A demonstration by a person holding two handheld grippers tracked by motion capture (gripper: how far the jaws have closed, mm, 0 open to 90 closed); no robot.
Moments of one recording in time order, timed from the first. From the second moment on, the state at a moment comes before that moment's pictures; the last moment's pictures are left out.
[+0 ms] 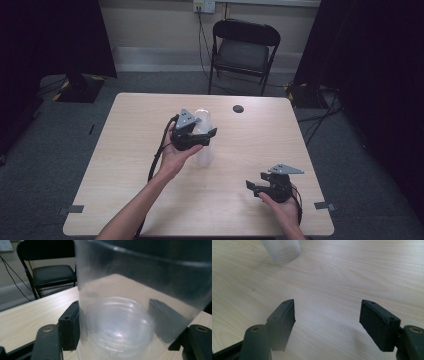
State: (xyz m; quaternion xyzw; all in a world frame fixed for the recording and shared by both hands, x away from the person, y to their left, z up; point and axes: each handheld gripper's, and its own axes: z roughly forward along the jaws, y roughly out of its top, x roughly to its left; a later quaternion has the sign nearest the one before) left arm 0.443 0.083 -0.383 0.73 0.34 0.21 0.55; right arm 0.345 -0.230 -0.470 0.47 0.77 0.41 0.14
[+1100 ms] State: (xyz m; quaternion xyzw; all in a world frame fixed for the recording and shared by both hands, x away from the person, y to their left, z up) left arm 0.425 0.108 -0.340 0.69 0.33 0.20 0.61; right arm 0.344 -0.228 -0.469 0.46 0.77 0.42 0.14
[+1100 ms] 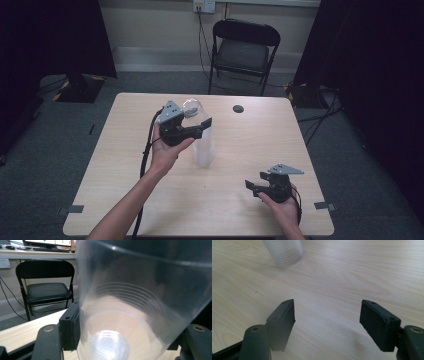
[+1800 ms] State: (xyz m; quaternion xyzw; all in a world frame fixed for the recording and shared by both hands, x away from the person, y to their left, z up) left arm 0.392 0.119 -0.345 0.71 0.34 0.10 0.60; right arm 0.335 -0.216 -0.463 0.42 0.77 0.46 0.12
